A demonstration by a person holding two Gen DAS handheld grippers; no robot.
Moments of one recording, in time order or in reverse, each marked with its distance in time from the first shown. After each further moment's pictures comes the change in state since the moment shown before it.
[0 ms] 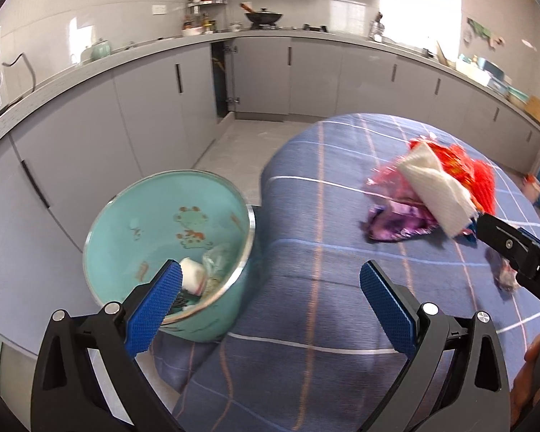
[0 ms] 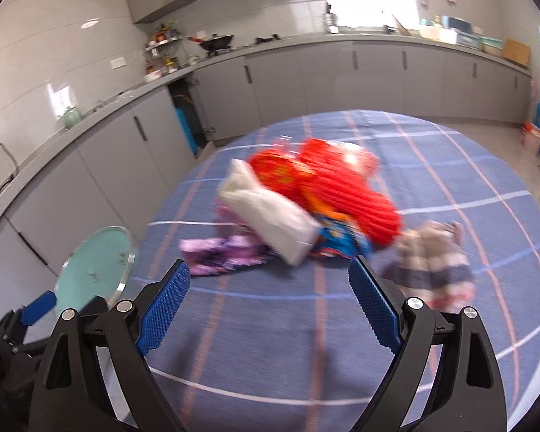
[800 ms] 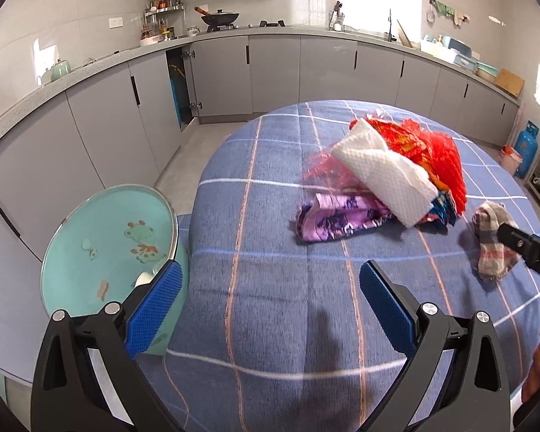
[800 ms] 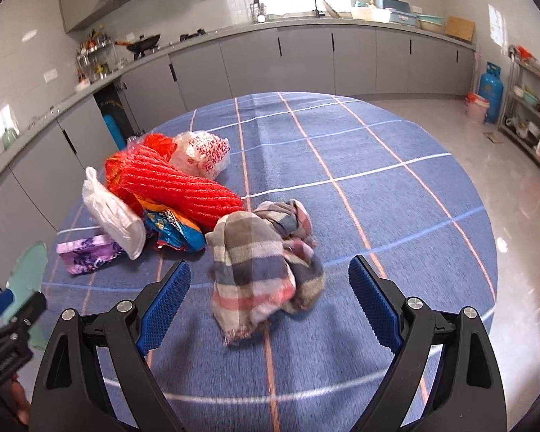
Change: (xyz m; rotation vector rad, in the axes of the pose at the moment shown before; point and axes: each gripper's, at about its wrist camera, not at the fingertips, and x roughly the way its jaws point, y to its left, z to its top) left arm 0.020 -0.054 0.005 0.105 -0.005 -0.084; right arm 0.007 -0.103 -0.004 0.102 0.040 -0.215
